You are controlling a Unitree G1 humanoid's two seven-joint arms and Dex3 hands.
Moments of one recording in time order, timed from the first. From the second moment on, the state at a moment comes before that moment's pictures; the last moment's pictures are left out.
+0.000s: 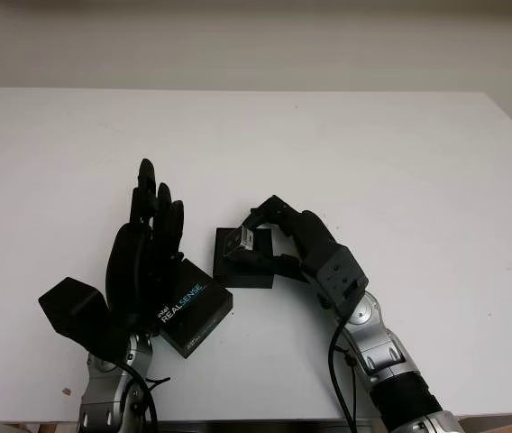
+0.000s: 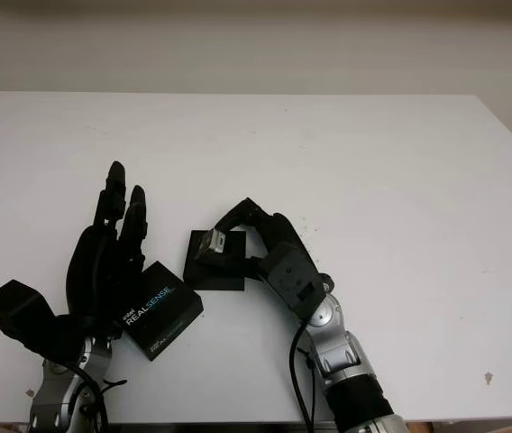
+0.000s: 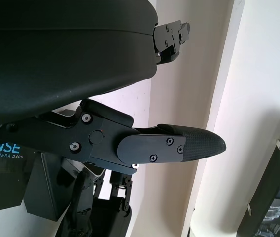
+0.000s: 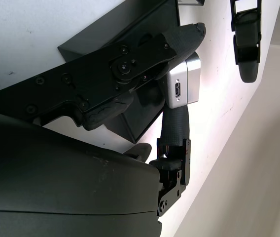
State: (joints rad) left arm 0.00 0.00 0.08 -0.10 -0.22 -0.09 -0.17; right arm -0.32 -0.07 0.19 0.37 -0.22 -0.15 0.07
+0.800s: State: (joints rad) left arm 0.00 0.01 0.08 -0.10 -0.22 -0.08 -0.17; right arm -0.32 -0.06 0.19 0.37 -0.20 -0.15 0.08
